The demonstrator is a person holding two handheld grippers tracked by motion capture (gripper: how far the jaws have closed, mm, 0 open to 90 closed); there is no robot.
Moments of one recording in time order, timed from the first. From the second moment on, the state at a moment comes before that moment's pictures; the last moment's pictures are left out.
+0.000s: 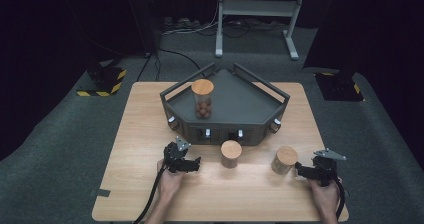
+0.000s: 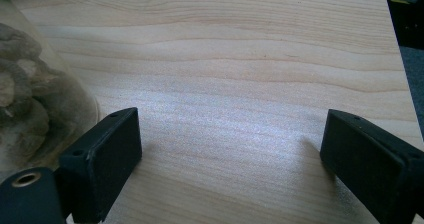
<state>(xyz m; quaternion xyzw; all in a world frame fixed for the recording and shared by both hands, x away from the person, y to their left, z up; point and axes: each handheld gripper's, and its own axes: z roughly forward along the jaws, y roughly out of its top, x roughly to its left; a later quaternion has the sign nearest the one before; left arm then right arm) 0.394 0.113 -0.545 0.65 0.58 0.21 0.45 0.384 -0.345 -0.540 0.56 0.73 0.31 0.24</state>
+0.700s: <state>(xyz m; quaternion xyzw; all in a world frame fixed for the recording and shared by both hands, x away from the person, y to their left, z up) 0.392 0.113 -0.552 0.64 0.58 0.21 0.46 0.384 -0.345 -0.540 0.56 0.73 0.31 0.24</state>
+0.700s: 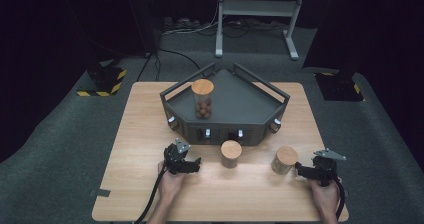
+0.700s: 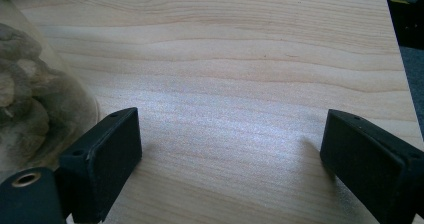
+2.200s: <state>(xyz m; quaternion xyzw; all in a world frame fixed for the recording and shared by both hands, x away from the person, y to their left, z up) 0.392 0.112 -0.553 0.64 0.58 0.21 0.46 0.375 -0.344 -0.514 0.54 0.73 0.34 0.25</state>
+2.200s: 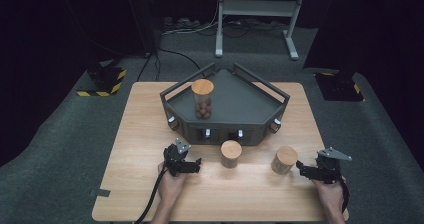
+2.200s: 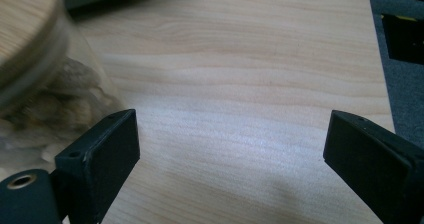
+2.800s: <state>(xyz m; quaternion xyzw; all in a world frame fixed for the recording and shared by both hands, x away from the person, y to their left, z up) 0.392 0.112 -0.553 0.64 0.58 0.21 0.46 0.370 -0.344 -0.480 0.53 0.71 0.39 0.26</state>
